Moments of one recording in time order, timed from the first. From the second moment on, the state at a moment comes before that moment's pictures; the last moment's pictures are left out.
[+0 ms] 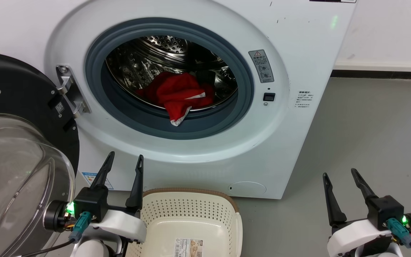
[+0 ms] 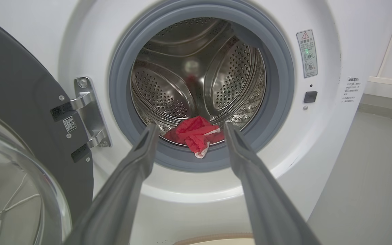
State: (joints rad) left arm -0.11 0.08 -0.05 0.19 -0.05 -0.10 -0.26; right arm -0.03 -0.05 -0.02 0.19 -0.05 0.13 -0.21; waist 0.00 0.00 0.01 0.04
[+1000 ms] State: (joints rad) left arm -0.64 0.18 0.00 0.52 -0.04 -0.11 -0.26; right arm -0.18 -0.05 0.09 0.11 -0.01 0.13 -0.21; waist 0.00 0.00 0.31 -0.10
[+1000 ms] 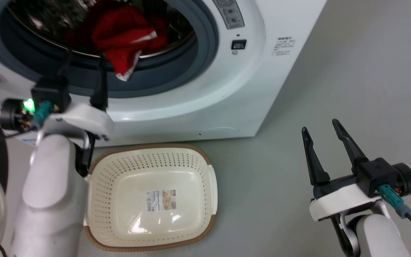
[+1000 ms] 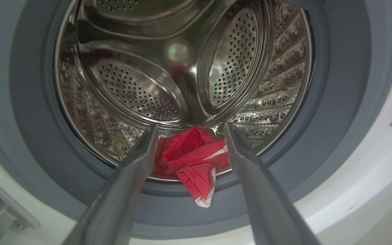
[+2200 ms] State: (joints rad) left arm -1.42 0.48 -0.27 1.14 -0.14 -0.13 0.17; right arm -0.34 -0.05 0.24 0.16 0.17 0.13 -0.26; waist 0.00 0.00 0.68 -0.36
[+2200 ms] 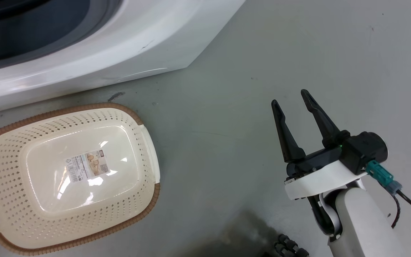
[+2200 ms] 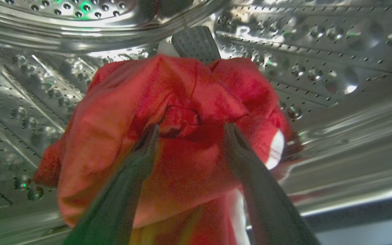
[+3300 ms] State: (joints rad) left arm -1.27 0.47 -0.31 1.11 -0.32 -0.09 -0.22; right arm -0.33 -0.05 0.23 0.20 0.16 0.13 -0.26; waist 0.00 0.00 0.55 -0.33
